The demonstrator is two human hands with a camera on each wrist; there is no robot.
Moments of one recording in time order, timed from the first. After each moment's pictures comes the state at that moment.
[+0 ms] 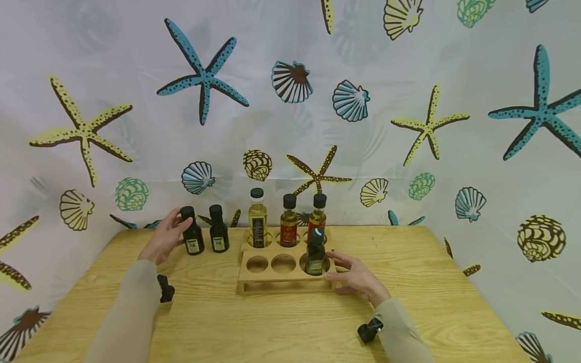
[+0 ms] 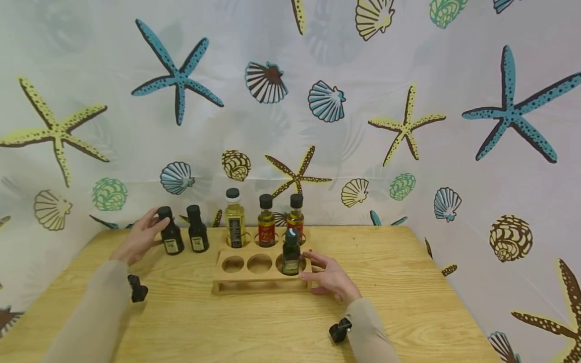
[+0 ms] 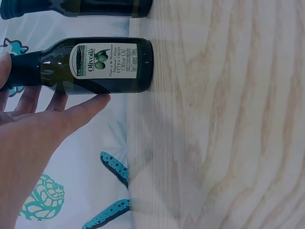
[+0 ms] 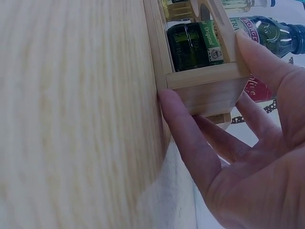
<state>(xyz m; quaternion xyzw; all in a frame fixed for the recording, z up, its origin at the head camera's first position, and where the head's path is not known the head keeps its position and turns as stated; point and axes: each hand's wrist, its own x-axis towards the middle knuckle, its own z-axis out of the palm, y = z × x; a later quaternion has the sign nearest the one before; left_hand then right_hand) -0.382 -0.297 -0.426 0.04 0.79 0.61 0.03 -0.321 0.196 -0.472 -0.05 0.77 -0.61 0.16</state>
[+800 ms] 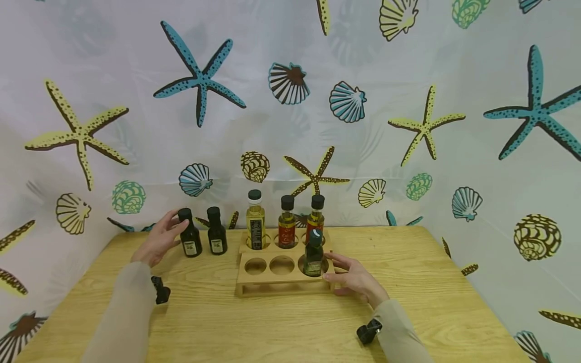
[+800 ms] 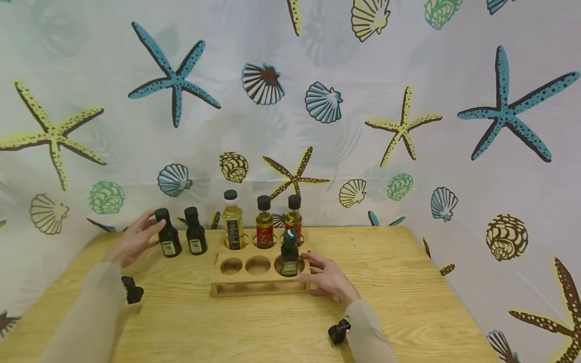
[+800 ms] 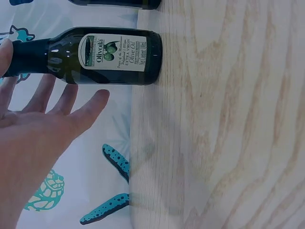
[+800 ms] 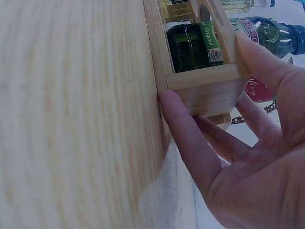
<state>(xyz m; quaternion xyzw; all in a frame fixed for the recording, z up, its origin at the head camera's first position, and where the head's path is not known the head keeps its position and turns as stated) -0.398 -0.312 -0.442 0.06 0.80 0.60 0.02 -0.321 0.197 -0.475 -0.04 0.77 -0.61 0.15</state>
